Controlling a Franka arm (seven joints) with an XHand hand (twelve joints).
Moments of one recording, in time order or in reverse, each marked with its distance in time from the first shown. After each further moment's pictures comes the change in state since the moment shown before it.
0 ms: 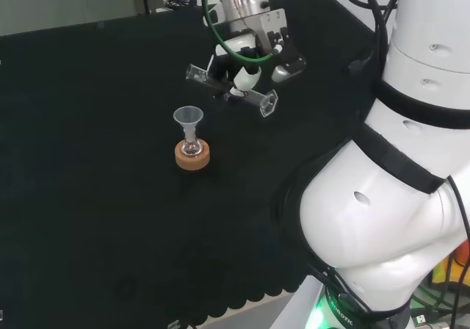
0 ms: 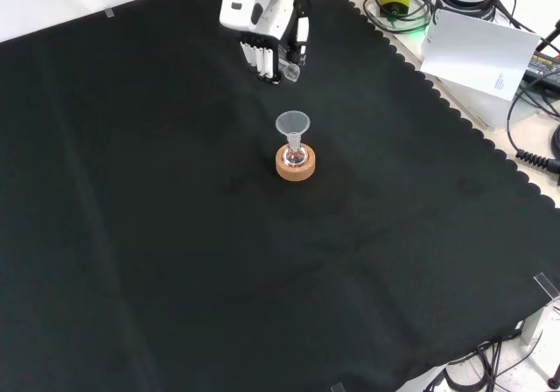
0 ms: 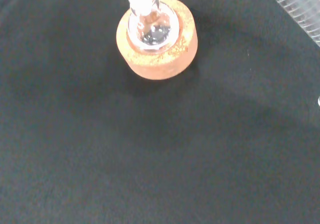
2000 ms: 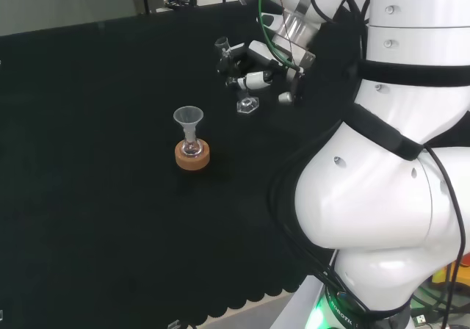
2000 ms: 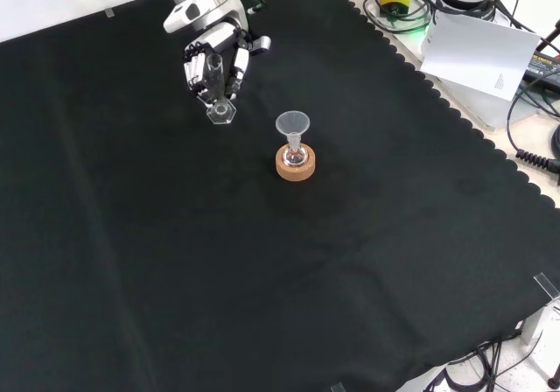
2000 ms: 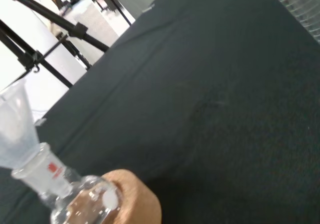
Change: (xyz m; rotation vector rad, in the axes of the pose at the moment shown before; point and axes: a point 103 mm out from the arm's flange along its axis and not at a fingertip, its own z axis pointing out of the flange) arm -0.115 0.095 0.044 -0.597 0.414 -0.169
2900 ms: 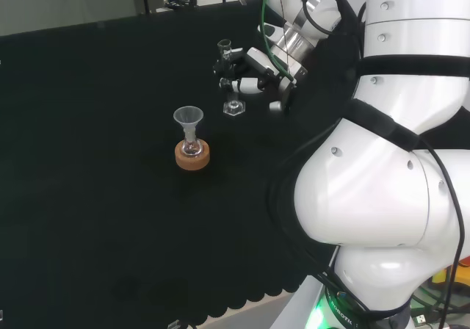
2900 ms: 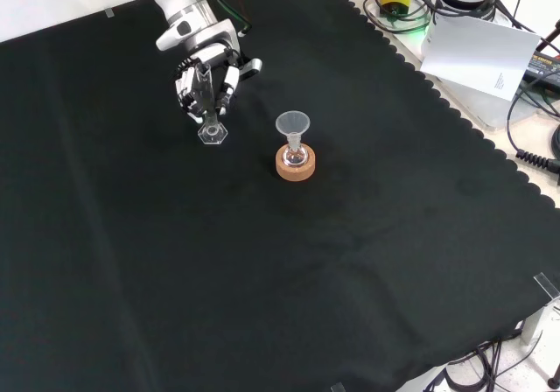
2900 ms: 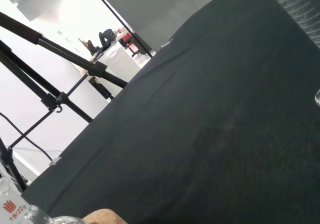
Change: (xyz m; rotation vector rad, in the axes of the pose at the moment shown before) arm -0.025 0.022 0.026 -0.104 0.114 -0.048
